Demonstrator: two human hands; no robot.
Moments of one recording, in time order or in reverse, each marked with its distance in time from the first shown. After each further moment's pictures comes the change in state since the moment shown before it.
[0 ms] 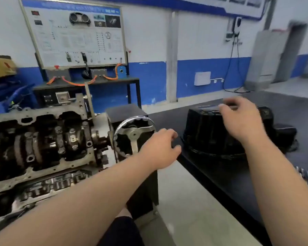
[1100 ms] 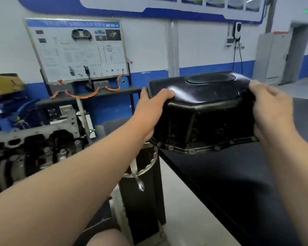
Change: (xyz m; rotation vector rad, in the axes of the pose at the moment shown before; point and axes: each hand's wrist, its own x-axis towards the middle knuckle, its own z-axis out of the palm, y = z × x) left_hand 0.085 0.020 -0.073 -1.111 0.217 -0.237; right_hand 0.052 -0.001 -0.010 0.745 0.178 0.159
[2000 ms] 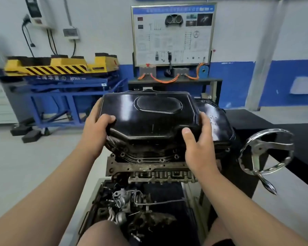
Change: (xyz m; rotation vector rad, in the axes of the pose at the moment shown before) left_hand -0.186 0.020 -0.462 0.267 0.615 0.252; right_hand -0.347 0.047 0.333 0.065 -0.734 -0.045
